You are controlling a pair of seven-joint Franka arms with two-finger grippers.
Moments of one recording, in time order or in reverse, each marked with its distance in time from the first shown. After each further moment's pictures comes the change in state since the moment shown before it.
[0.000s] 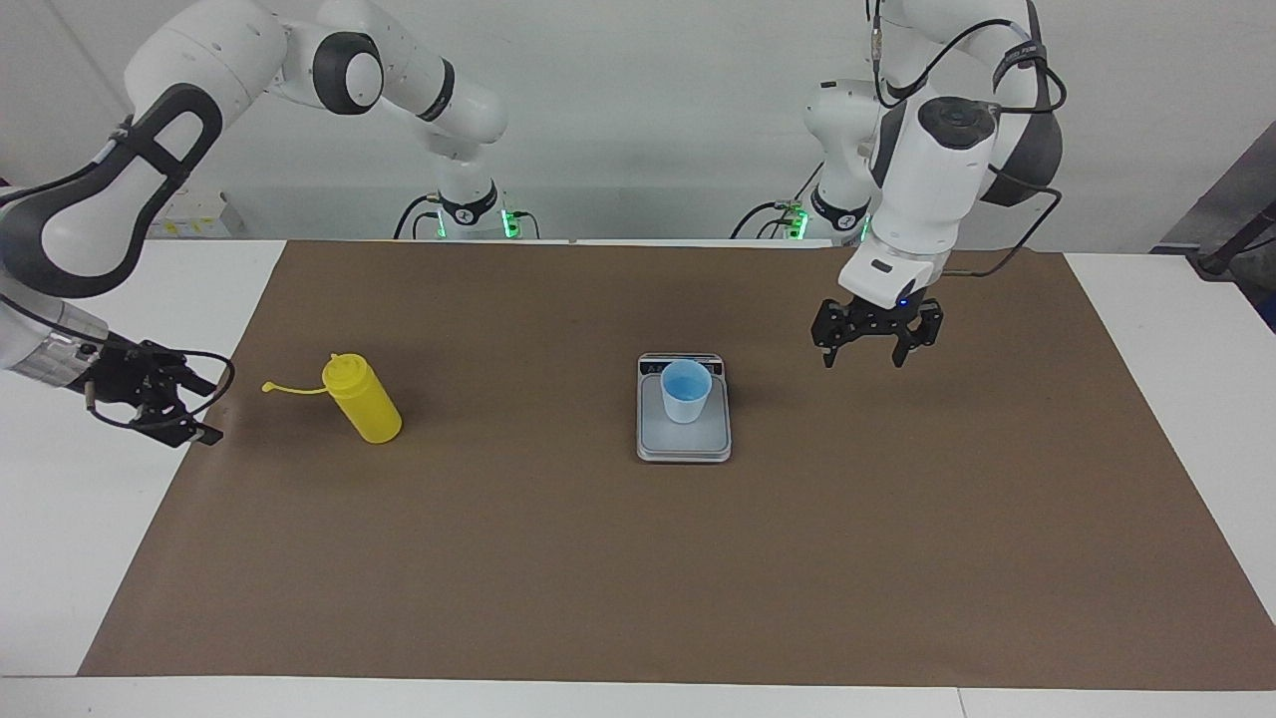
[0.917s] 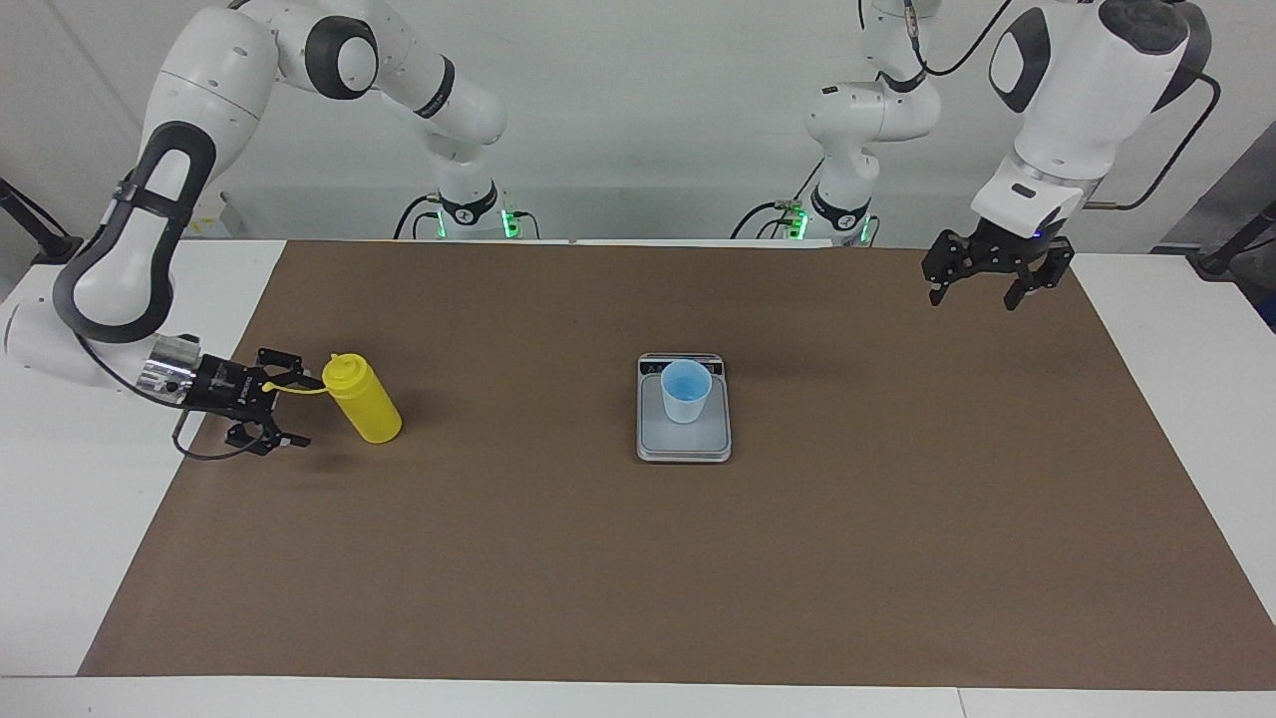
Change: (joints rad) left arm 0.163 -0.088 0.019 0.152 -0.030 -0.310 0.263; right arm -0.030 -0.119 0.003 -0.486 0.363 0.122 0.322
